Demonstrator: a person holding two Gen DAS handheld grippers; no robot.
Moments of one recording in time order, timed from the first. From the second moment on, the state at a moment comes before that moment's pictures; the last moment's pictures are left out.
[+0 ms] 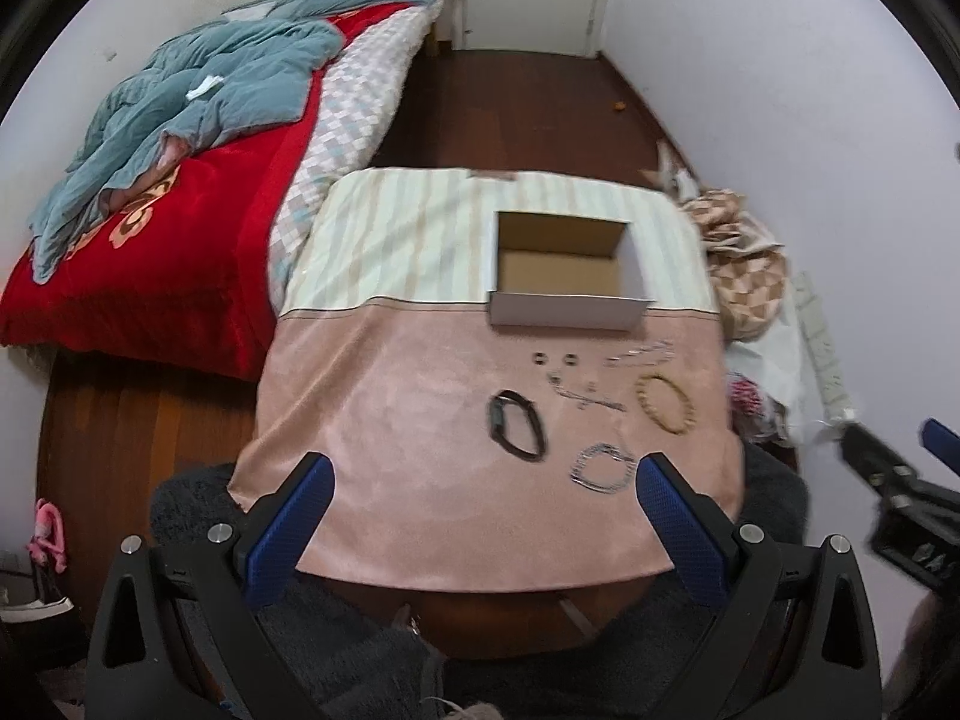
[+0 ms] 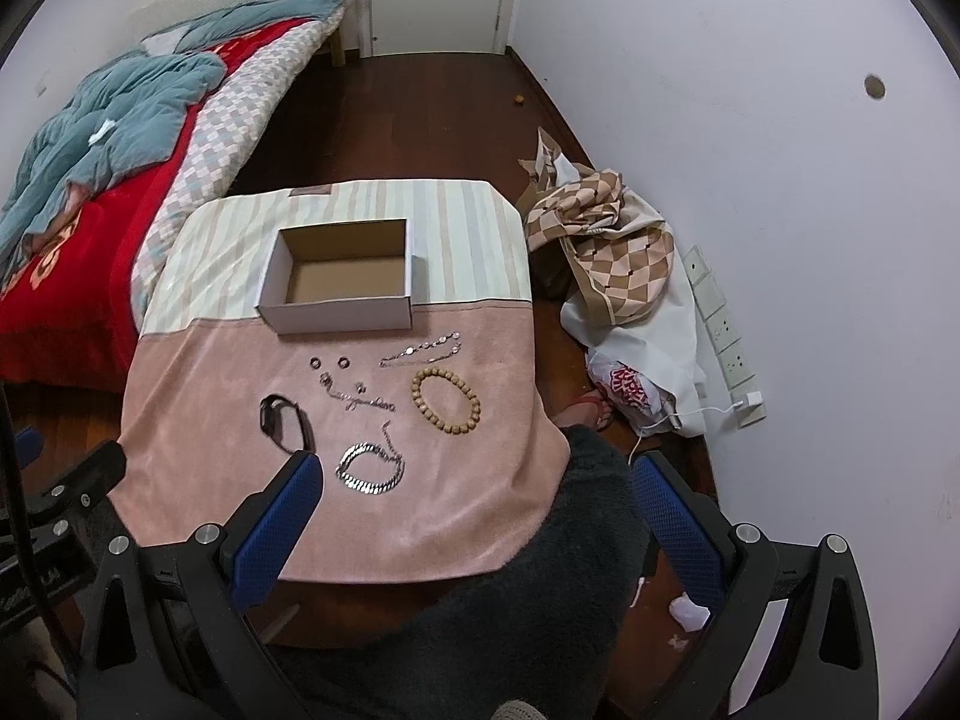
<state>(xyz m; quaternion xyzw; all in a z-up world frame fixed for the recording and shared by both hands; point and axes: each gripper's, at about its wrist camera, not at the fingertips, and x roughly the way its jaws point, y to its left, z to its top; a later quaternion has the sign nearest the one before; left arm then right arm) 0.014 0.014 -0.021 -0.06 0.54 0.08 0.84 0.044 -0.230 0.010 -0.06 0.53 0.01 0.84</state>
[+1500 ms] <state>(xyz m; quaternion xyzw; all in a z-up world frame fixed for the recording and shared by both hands) 0.128 0.016 -0.237 -0.04 0.66 0.06 0.75 0.183 -0.250 -0.267 -0.01 0.67 0.01 0.75</state>
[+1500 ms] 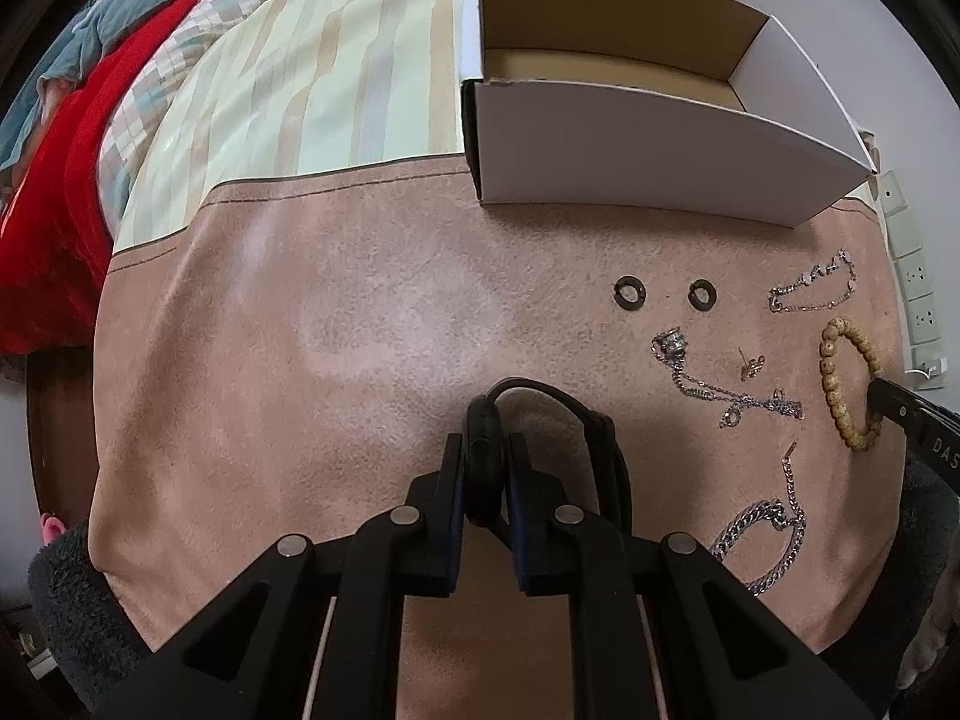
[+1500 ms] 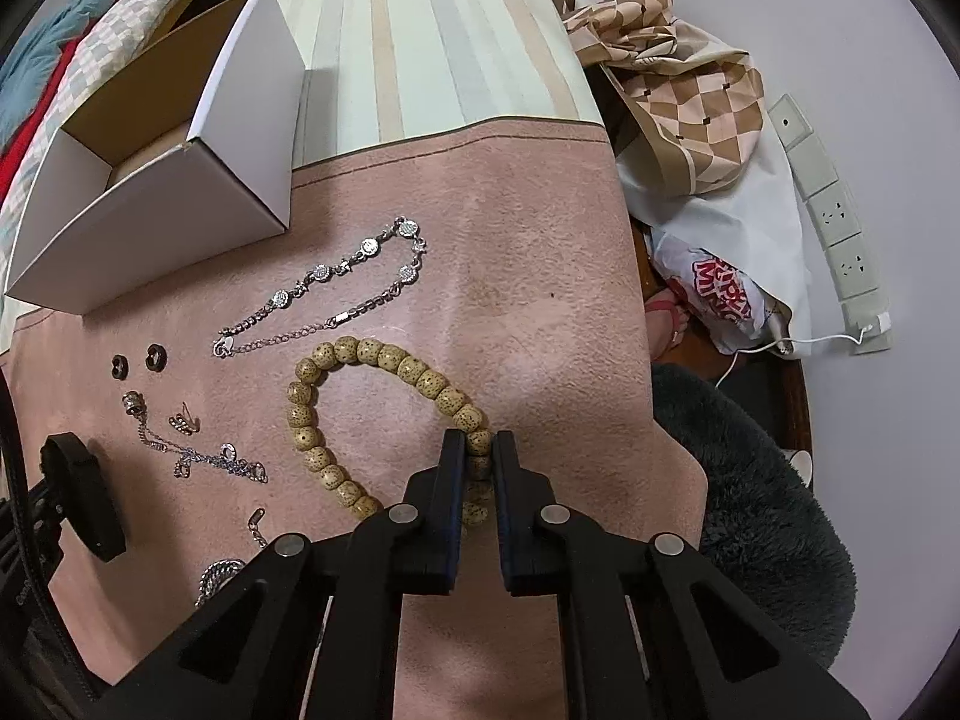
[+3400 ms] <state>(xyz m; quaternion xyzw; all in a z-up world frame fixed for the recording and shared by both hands) 0.285 0.042 -0.155 -0.10 0.62 0.01 0.78 0.342 -0.139 -0.173 0.05 0.63 0.18 0.75</state>
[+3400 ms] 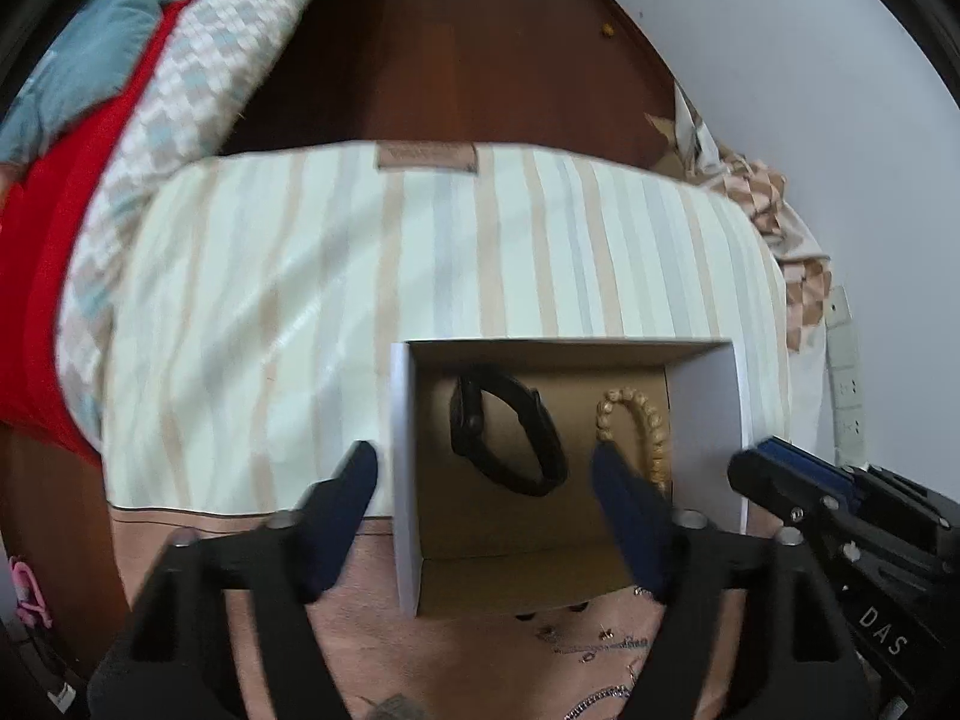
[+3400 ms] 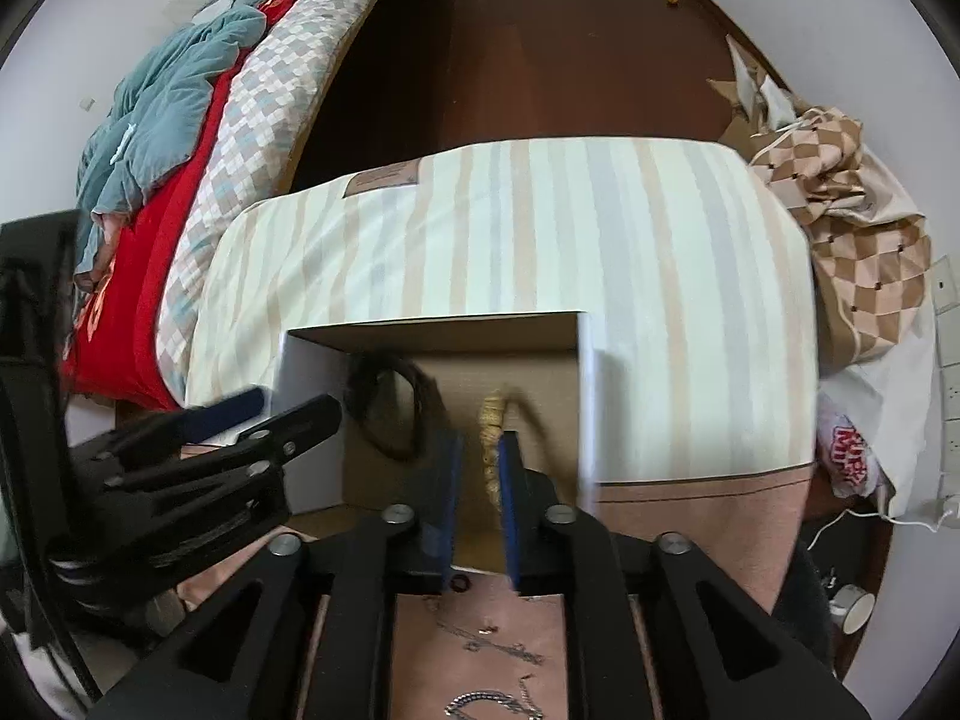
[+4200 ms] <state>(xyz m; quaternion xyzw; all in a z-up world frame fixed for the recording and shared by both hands) 0.204 0.065 -0.119 -0.03 0.55 0.13 0.83 0.283 -0.136 -0.158 -0.05 0.59 0.09 0.80</state>
